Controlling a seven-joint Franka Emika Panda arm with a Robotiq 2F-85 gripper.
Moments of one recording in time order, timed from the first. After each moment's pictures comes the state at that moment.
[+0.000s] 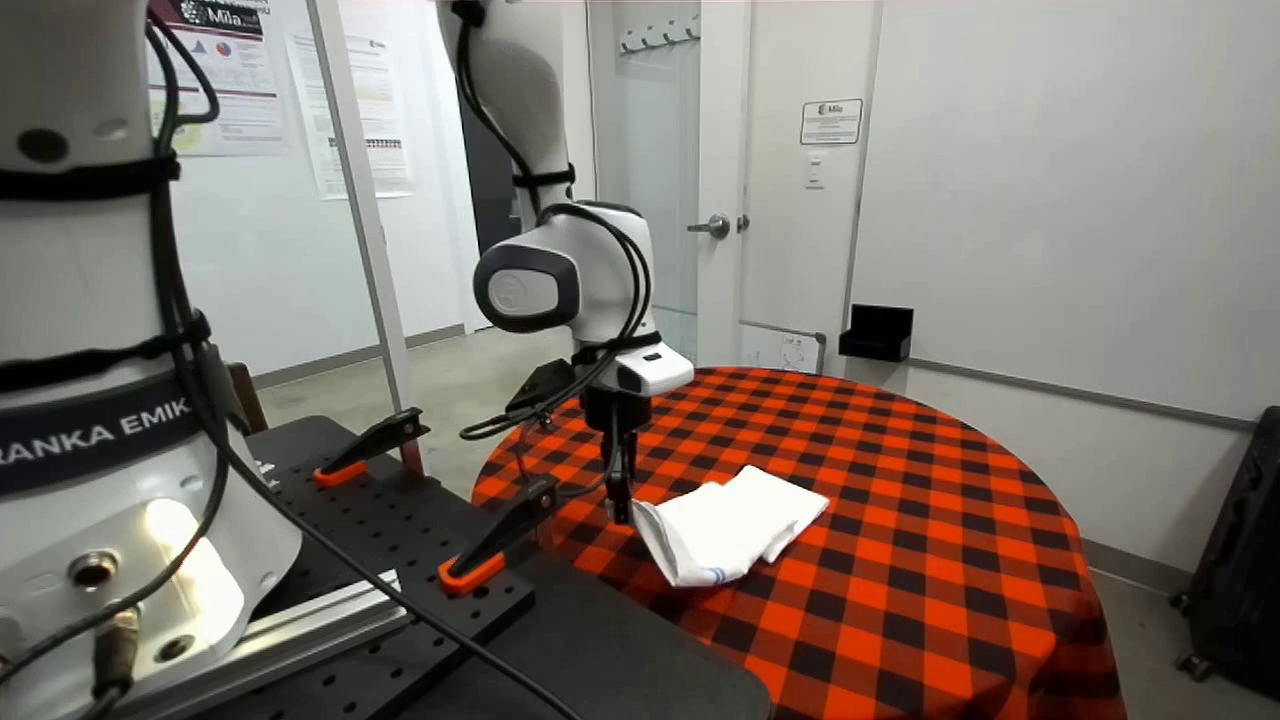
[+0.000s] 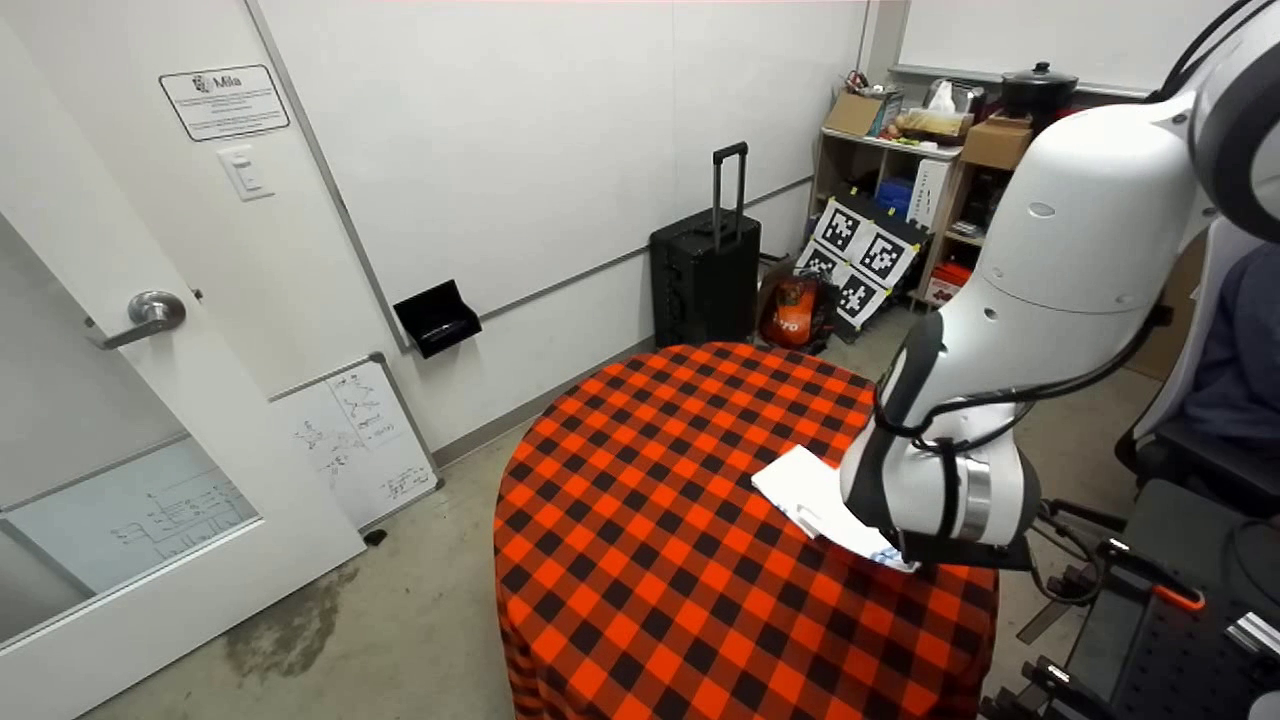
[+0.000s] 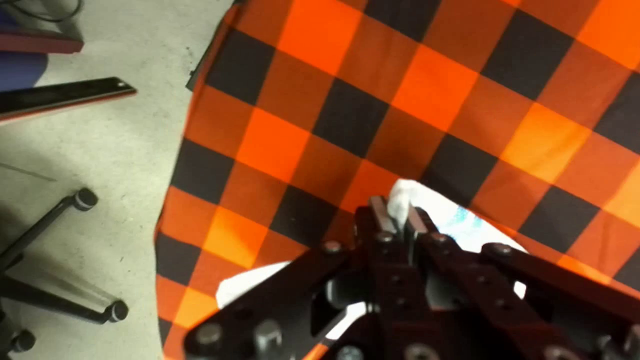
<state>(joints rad) 0.21 0.75 -0.08 -2.44 1.15 3.14 -0.09</state>
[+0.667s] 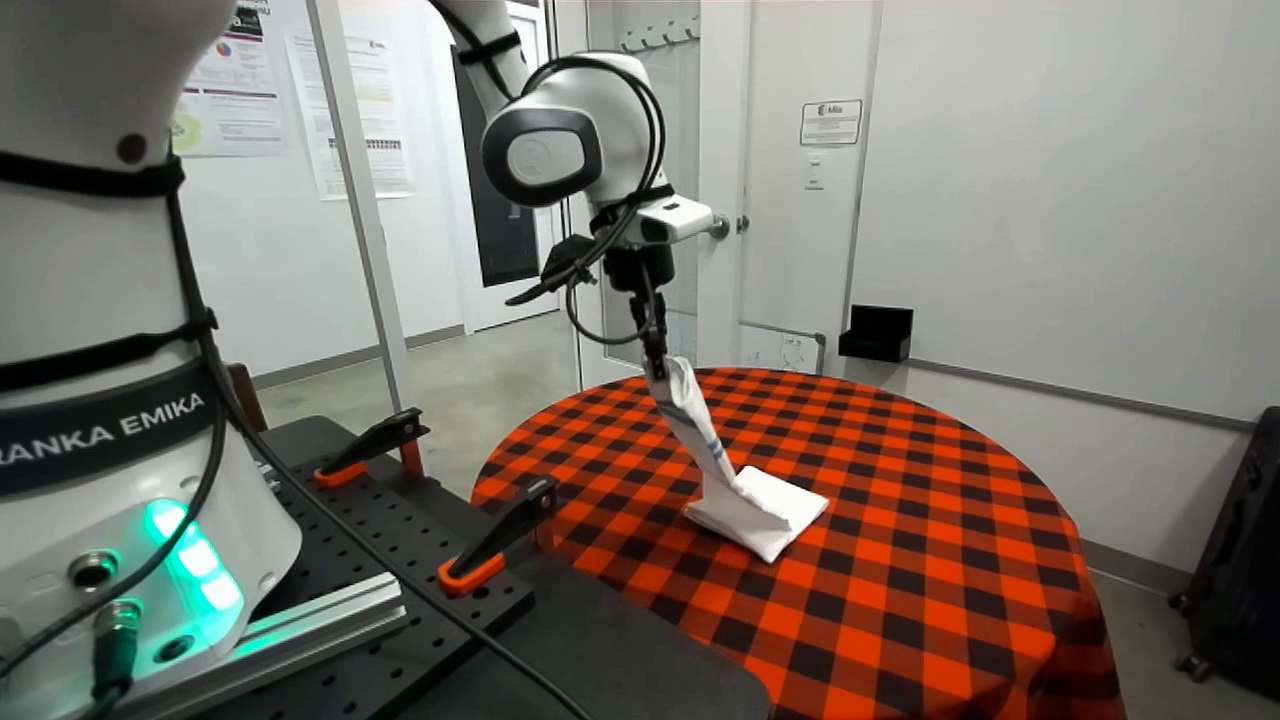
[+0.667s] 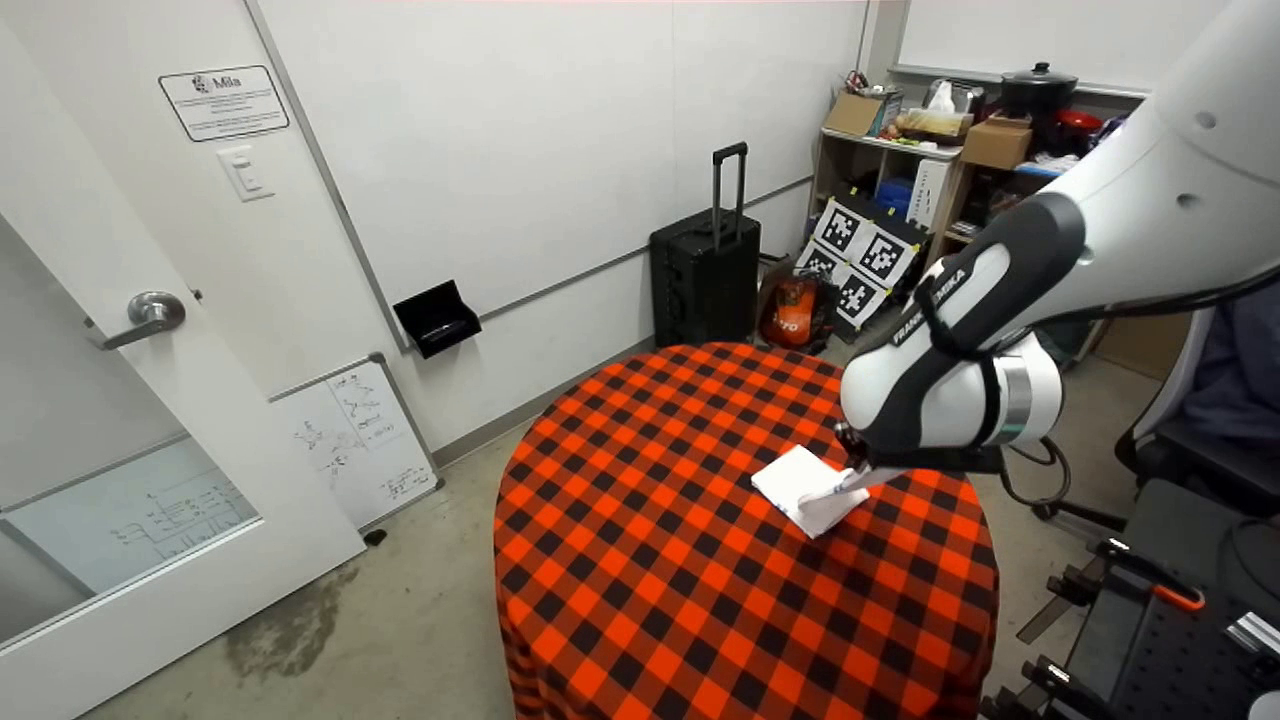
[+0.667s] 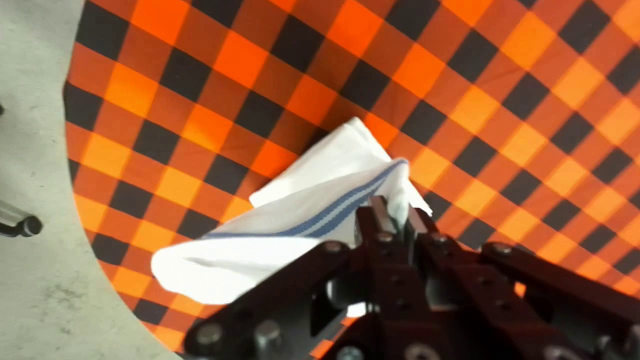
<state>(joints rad) 0.67 0.42 -0.54 -2.52 0.89 2.99 0.13</state>
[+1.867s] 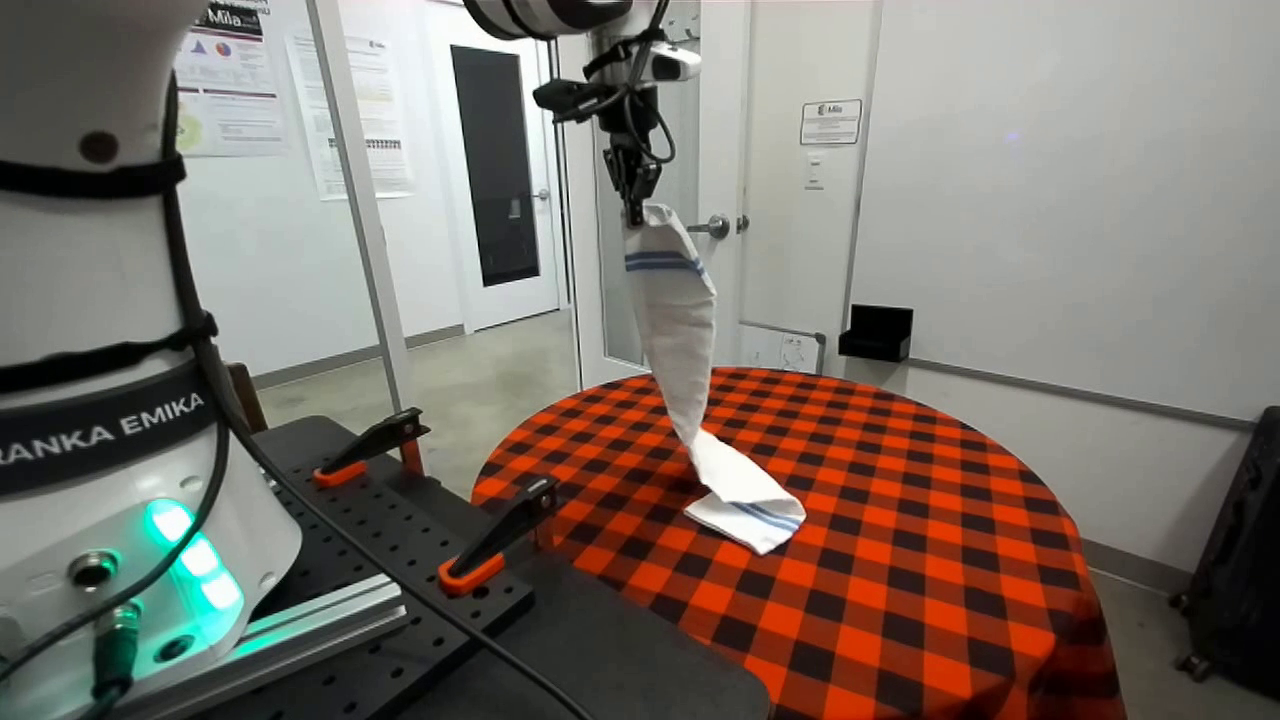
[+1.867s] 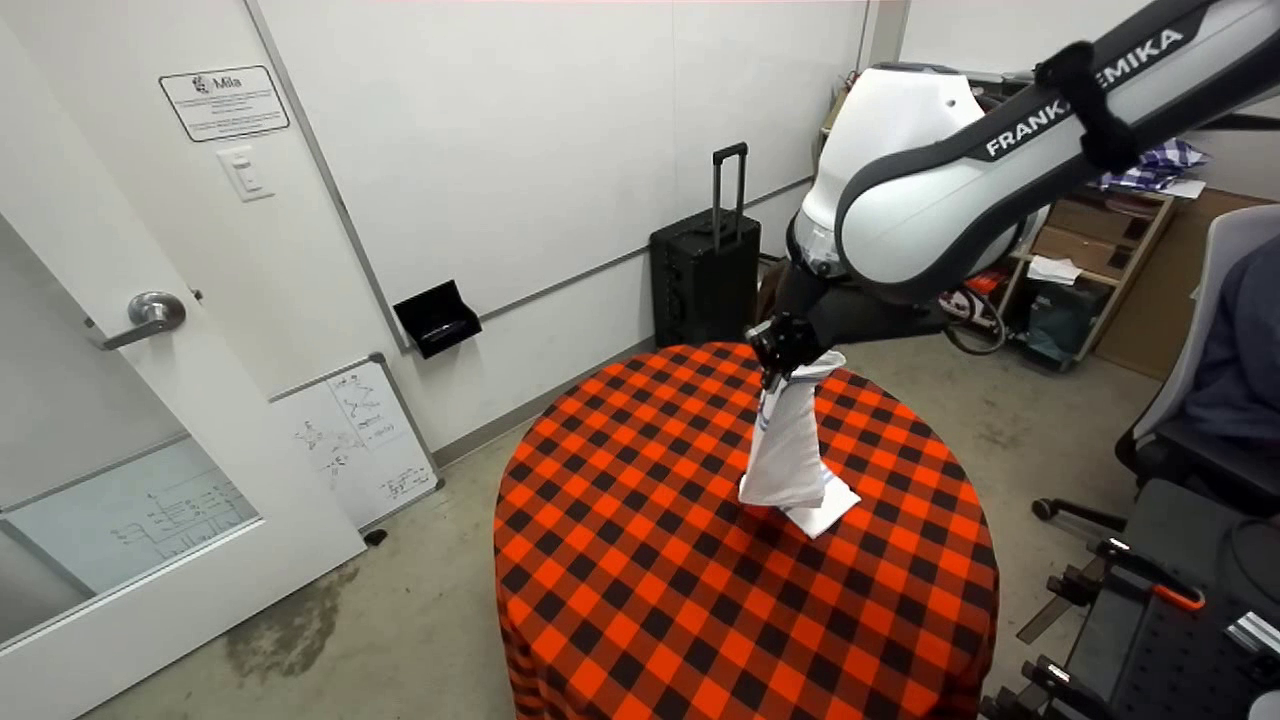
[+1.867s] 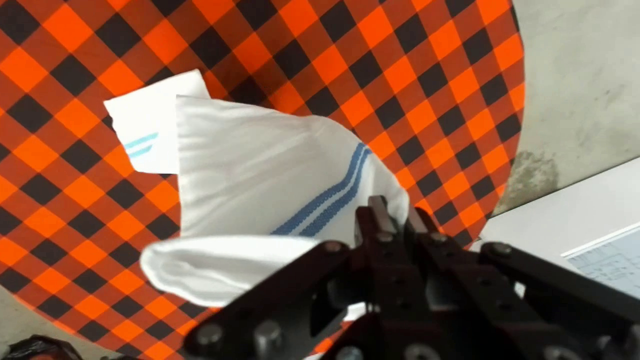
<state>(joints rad) 0.47 0.10 -0.34 -2.30 0.23 2.61 0.36</state>
